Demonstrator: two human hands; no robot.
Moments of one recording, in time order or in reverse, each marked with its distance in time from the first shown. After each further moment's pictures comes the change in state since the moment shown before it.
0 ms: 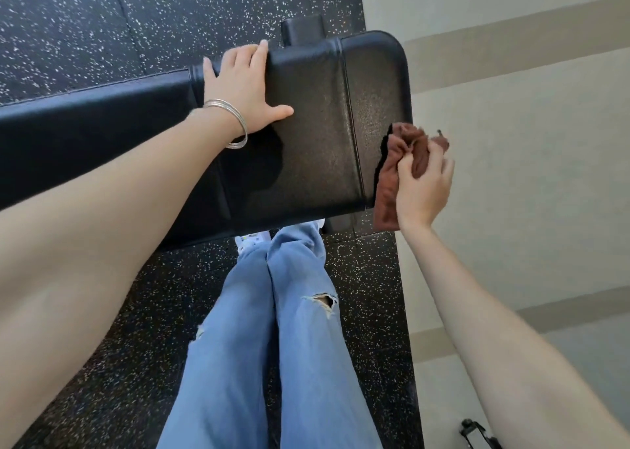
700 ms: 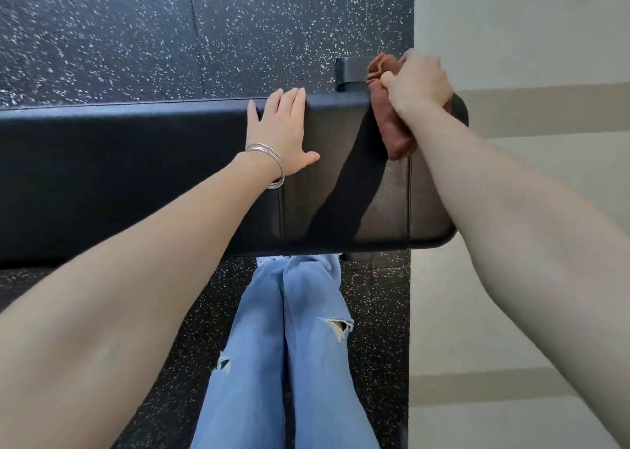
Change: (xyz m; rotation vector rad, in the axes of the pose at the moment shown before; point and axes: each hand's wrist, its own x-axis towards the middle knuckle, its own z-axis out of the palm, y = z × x) left_hand -0.032 -0.040 -0.004 0.004 -0.034 -0.073; right_hand 0.090 -0.211 0.073 -0.480 -0.343 -0.243
